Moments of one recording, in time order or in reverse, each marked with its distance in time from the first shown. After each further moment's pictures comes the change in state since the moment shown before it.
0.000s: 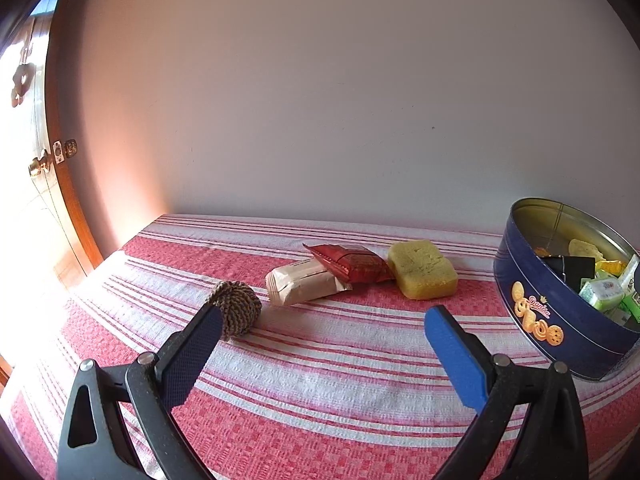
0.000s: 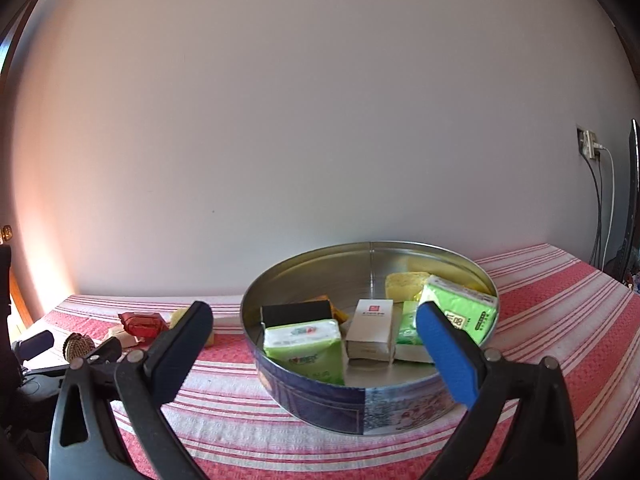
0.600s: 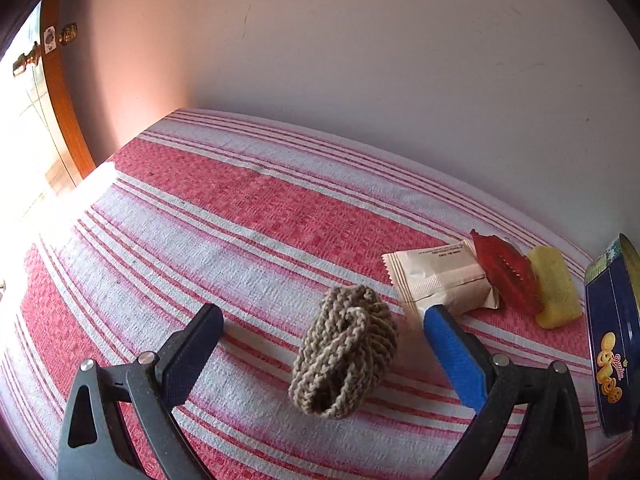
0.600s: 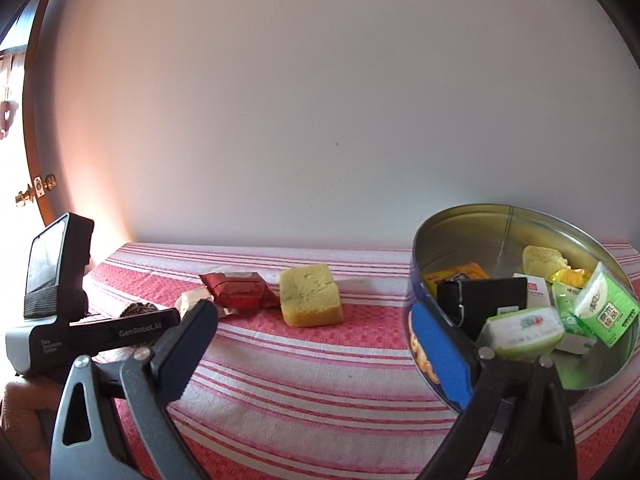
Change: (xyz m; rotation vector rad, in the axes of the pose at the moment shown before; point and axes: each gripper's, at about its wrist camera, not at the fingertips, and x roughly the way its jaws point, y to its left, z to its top) left arm 0.113 0.088 0.015 -0.205 0.340 -0.012; right arm 0.070 0.103 -0.009 -0.093 0.233 0.235
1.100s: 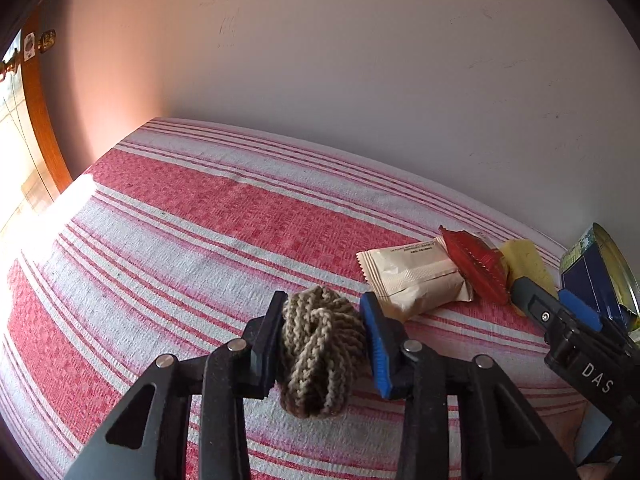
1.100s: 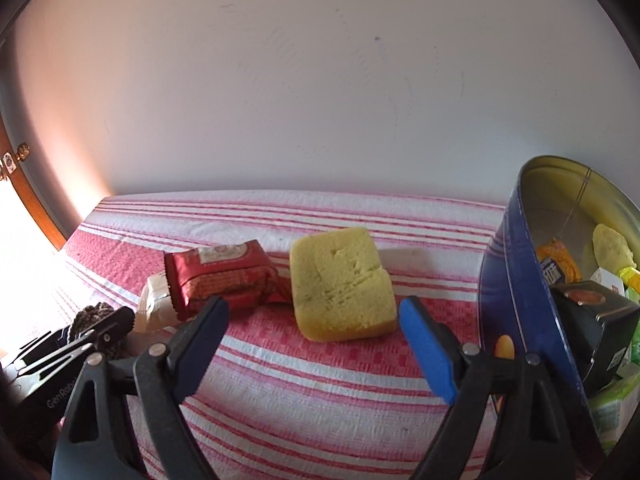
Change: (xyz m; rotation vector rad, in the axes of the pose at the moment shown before) left arm -0.011 -0.001 -0.001 0.032 -0.016 -0.105; right arm 0.106 0.008 0.015 0.029 0.308 0.016
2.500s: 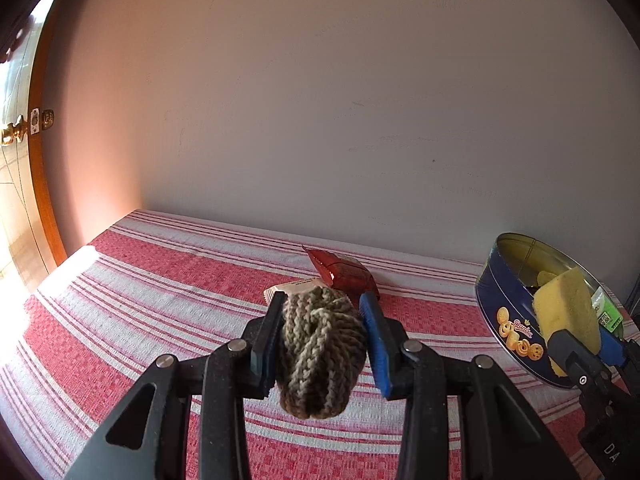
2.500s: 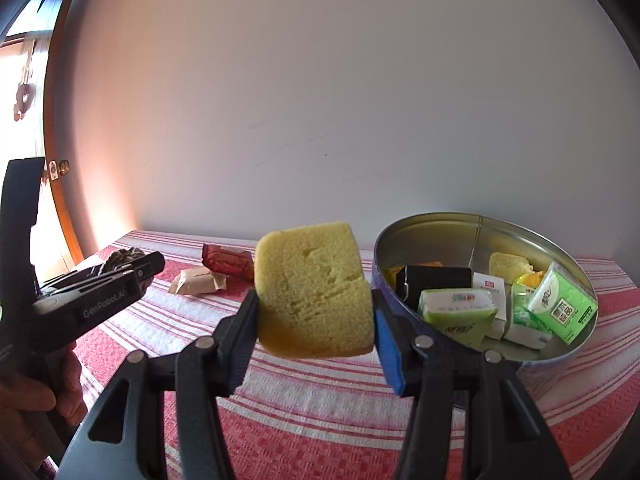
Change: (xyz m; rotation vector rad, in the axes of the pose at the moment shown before) left arm -0.087 -0.055 -0.045 0.127 -0.348 -0.093; right arm -0.148 -0.027 -0.087 -0.088 -0.368 -0.046
